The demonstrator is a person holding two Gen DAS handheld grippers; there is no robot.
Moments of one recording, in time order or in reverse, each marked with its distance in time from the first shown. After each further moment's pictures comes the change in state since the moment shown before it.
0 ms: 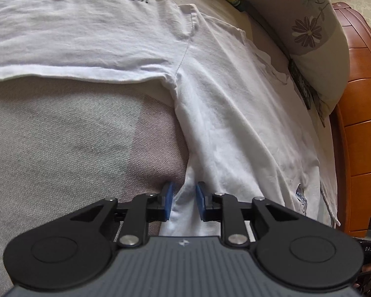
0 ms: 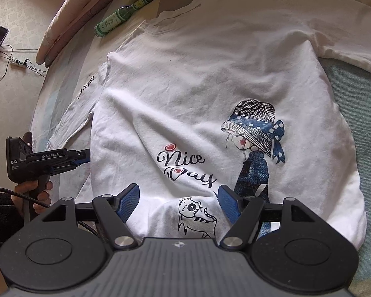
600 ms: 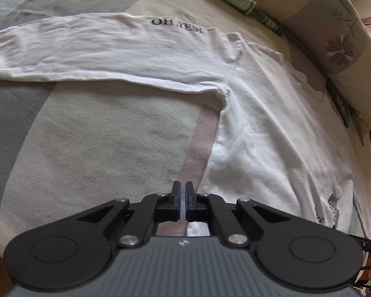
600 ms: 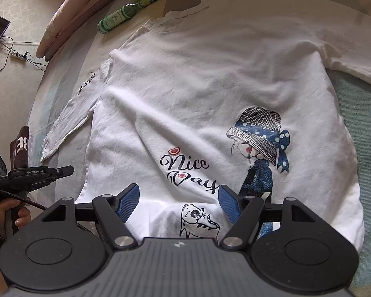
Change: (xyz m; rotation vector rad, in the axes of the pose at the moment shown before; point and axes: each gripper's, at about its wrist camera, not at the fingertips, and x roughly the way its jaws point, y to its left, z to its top) left arm -0.058 -0.011 -0.032 -0.069 -0.128 0.290; right arm 0.000 0.009 0.006 -0.042 -0.004 -0.031
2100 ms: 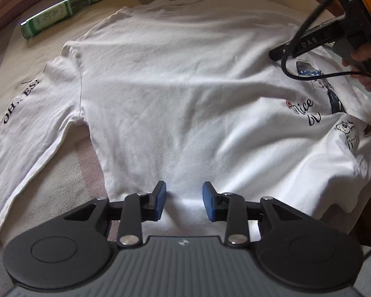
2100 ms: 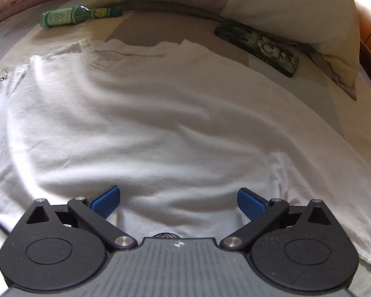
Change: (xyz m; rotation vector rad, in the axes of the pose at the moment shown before) left arm 0.042 -0.119 -0.022 0.863 0.080 -0.006; right arm 0.061 0.008 0.083 -0.306 -0.186 -0.510
